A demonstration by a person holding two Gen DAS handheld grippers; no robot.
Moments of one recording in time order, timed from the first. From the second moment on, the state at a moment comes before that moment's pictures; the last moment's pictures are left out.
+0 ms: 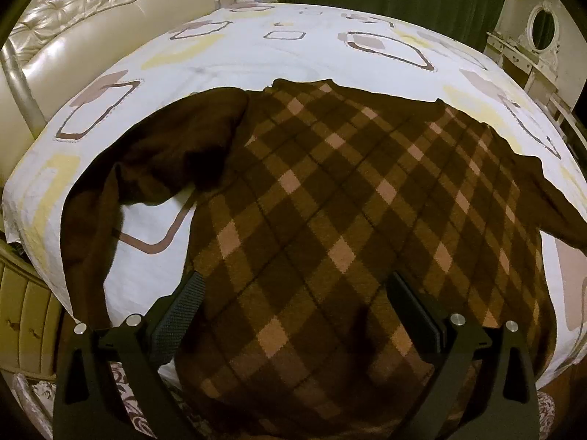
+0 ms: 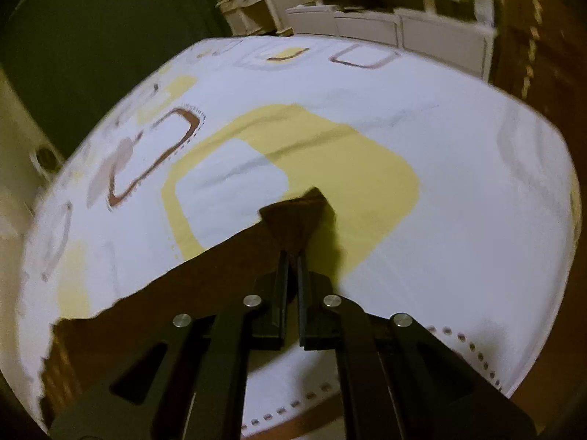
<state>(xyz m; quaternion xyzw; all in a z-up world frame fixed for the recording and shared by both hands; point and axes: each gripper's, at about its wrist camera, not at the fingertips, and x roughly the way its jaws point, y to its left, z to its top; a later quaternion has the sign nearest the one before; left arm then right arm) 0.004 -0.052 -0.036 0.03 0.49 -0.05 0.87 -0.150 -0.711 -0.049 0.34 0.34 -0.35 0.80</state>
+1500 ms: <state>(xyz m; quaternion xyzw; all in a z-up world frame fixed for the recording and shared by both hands) -0.014 0.152 -0.051 0.01 0.49 -0.06 0.87 -0.072 -0.395 -0.032 0.31 0.35 -0.07 0.88</state>
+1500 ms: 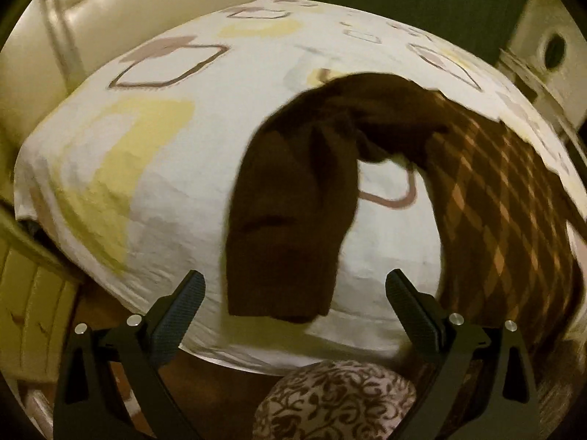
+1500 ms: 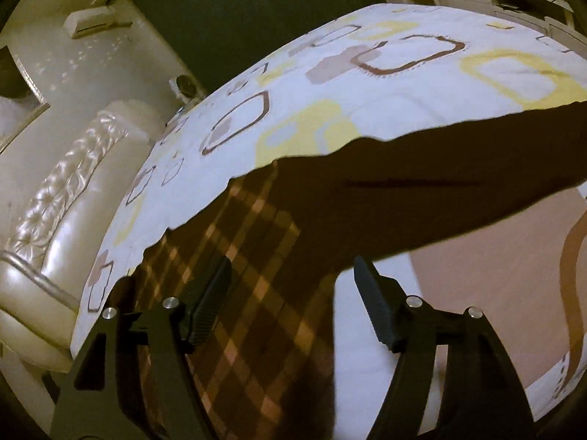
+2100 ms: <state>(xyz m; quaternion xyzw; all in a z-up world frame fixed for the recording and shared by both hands) 0.014 0.214 -0.097 -0.22 0.51 -0.12 0.82 -0.087 -0.372 -0.040 0.31 0.36 -0.07 0.88</state>
